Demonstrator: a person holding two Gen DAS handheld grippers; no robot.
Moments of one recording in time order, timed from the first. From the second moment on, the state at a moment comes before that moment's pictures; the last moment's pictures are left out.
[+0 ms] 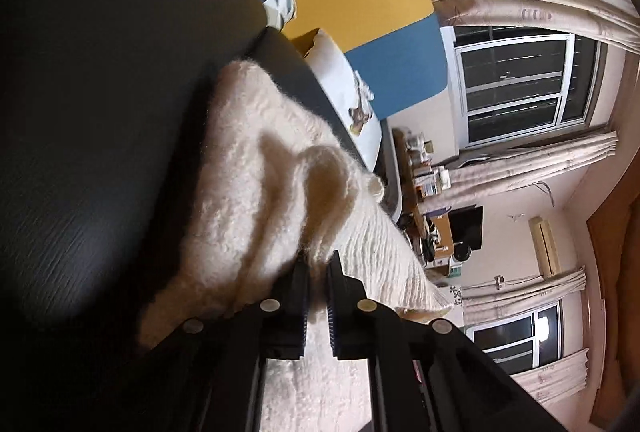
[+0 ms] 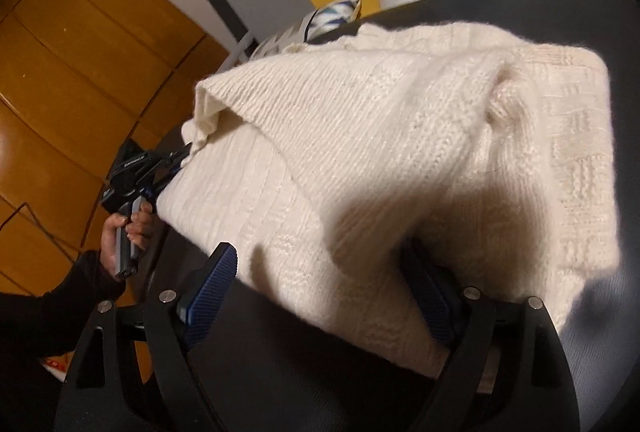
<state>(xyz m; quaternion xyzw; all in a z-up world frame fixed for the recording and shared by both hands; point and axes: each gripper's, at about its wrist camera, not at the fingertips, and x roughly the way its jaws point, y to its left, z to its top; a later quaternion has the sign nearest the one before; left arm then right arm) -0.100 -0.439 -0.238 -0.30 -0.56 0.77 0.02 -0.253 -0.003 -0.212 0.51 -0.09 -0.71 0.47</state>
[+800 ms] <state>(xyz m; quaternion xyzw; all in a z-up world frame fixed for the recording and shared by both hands) -0.032 -0.442 -0.230 -0.26 -0.64 0.73 0.04 -0.252 0.054 -0.214 0.47 -0.37 -0.64 0.48</state>
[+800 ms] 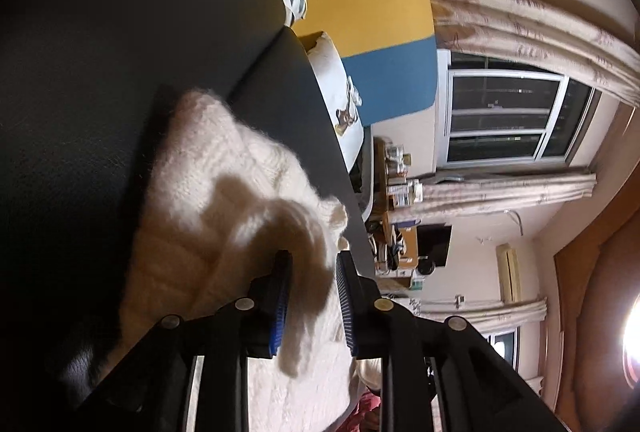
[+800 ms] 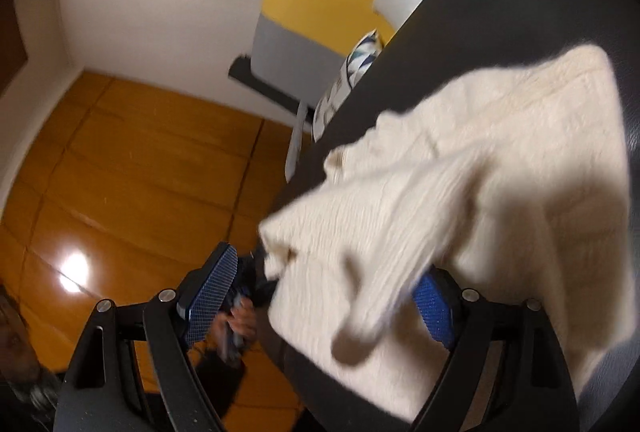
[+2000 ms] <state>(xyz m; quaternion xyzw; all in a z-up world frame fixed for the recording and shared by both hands) 0.015 -0.448 -0.210 -0.36 -0.46 0.81 0.04 -0.182 -0.022 -0.206 0.49 -0.10 -0.75 0.43</state>
